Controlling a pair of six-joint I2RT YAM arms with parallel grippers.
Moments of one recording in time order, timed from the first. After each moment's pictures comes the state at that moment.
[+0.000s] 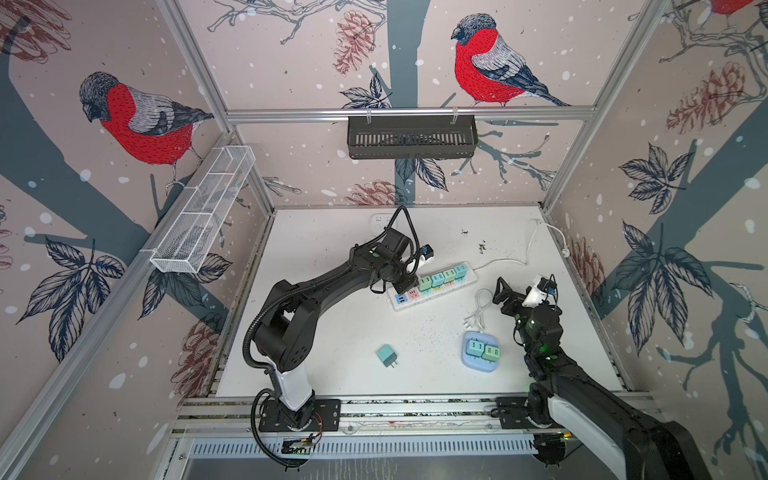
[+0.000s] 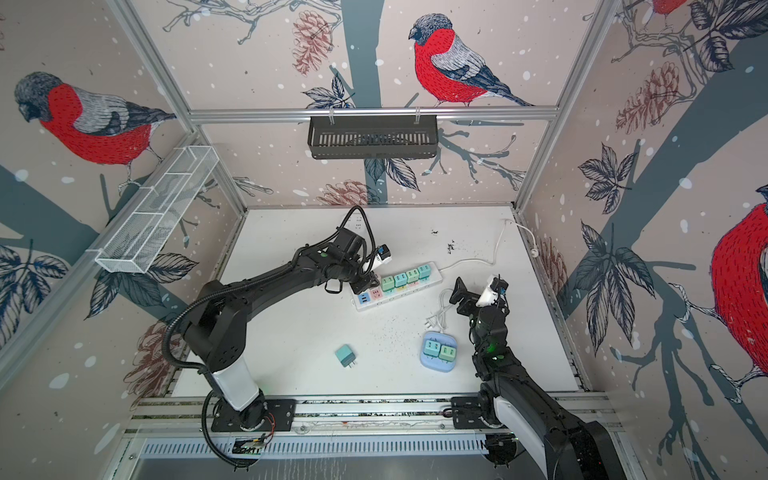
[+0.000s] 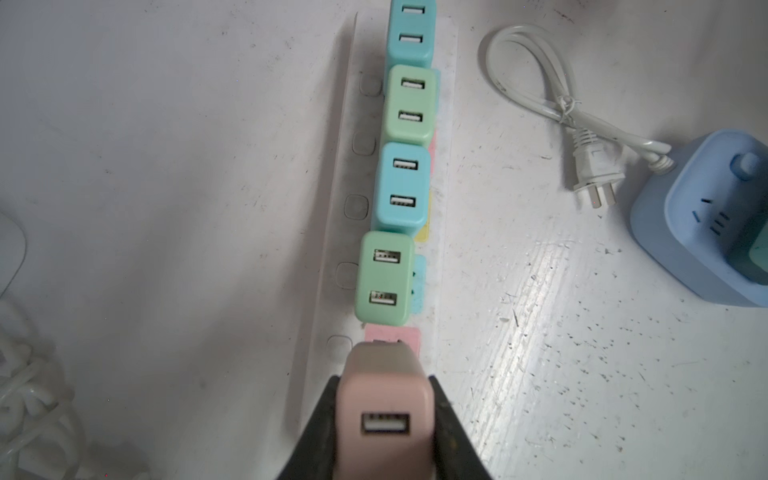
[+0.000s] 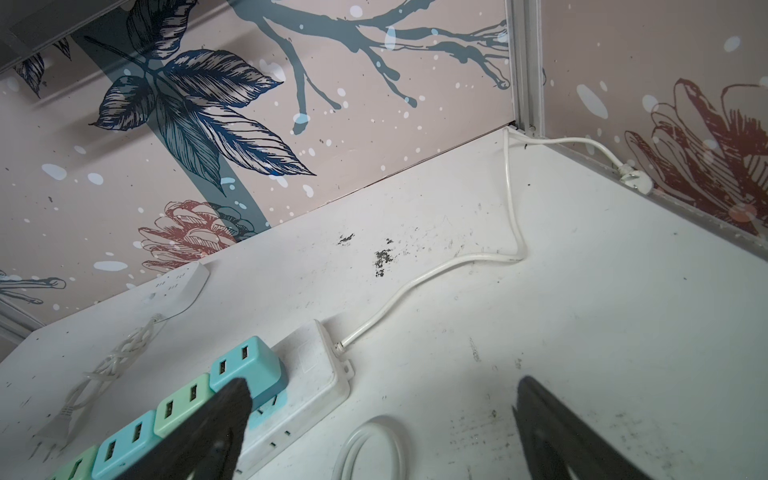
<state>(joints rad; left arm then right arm) -0.65 1.76 1.31 -0.52 0.30 0.39 0.23 0.83 0.06 0.61 0.22 0.40</state>
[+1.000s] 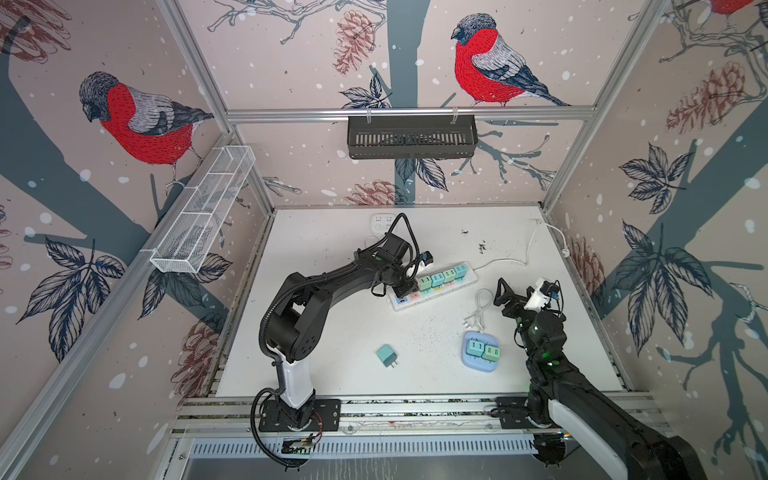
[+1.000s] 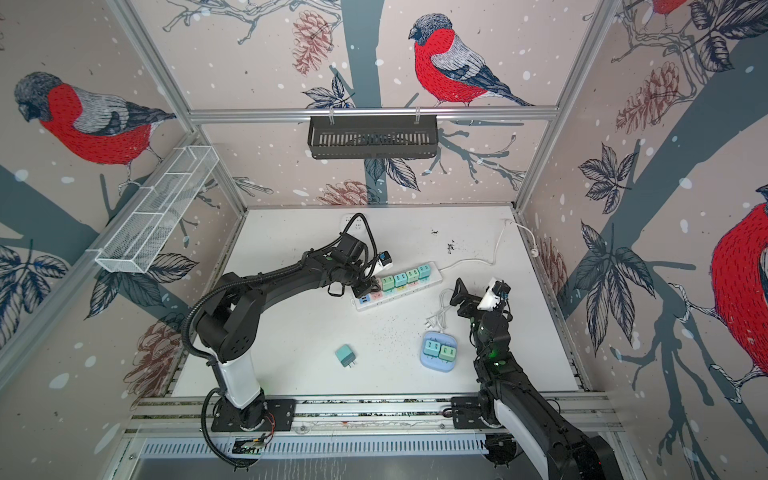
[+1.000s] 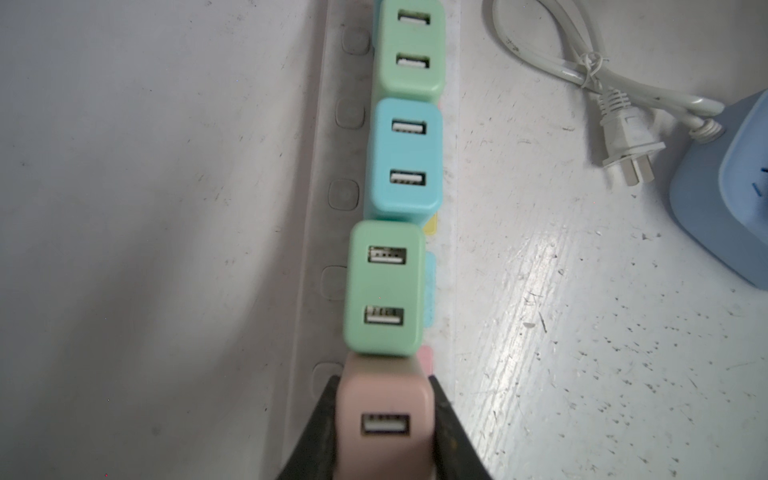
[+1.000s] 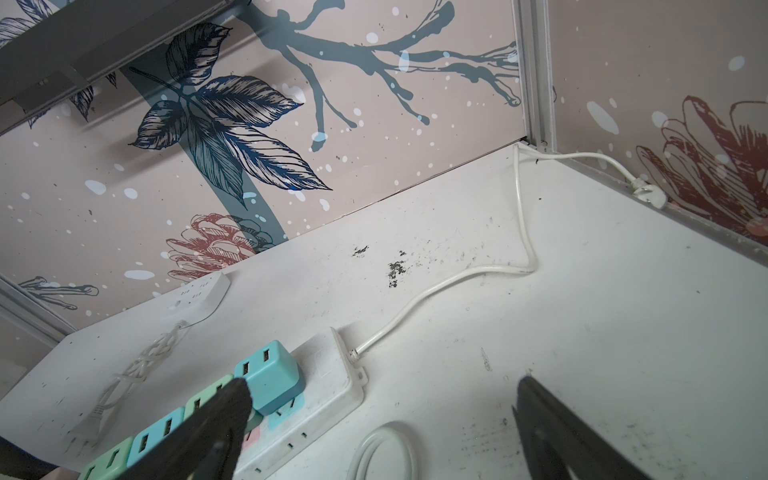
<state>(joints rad) -0.63 1.86 1.28 -0.43 0.34 0.44 0.23 0.72 0.01 0.63 0.20 0.40</state>
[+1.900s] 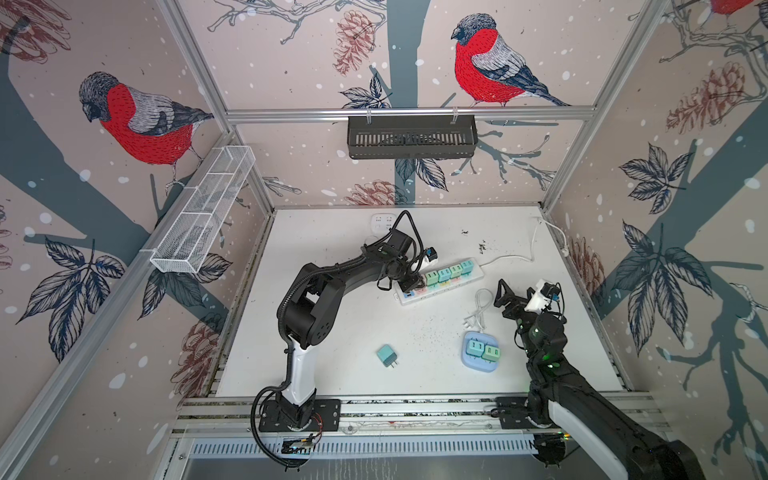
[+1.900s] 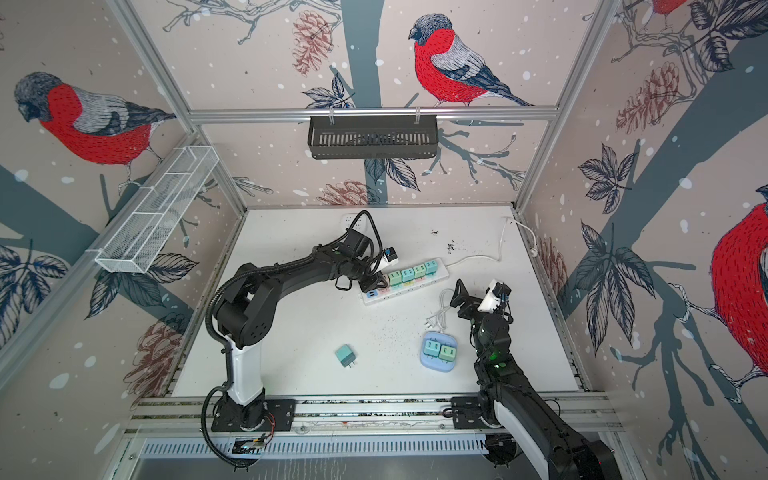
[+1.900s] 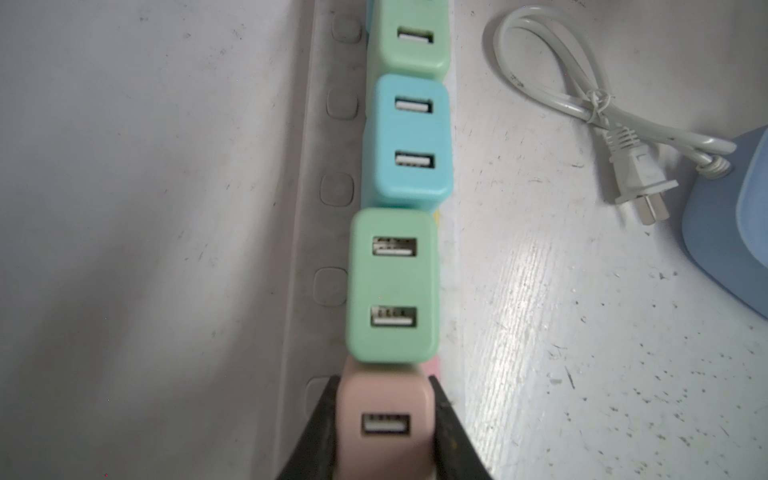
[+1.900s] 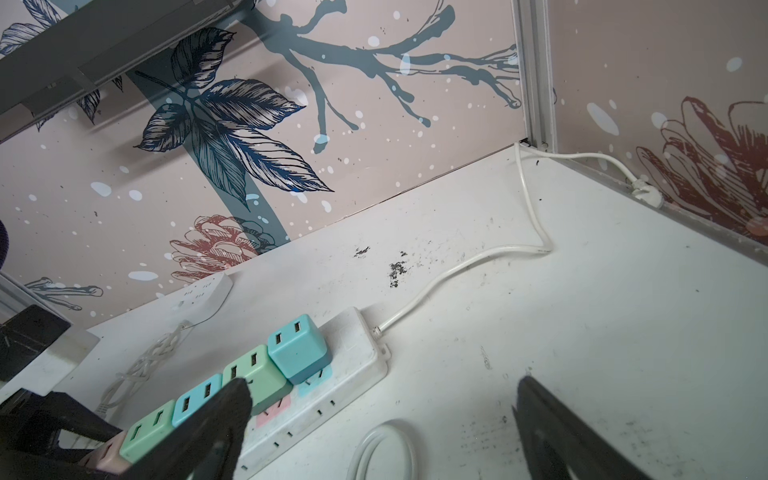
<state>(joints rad) -0.61 2.01 1.40 -0.40 0.42 0.46 0.23 0.72 0.01 0.63 0.20 0.40</state>
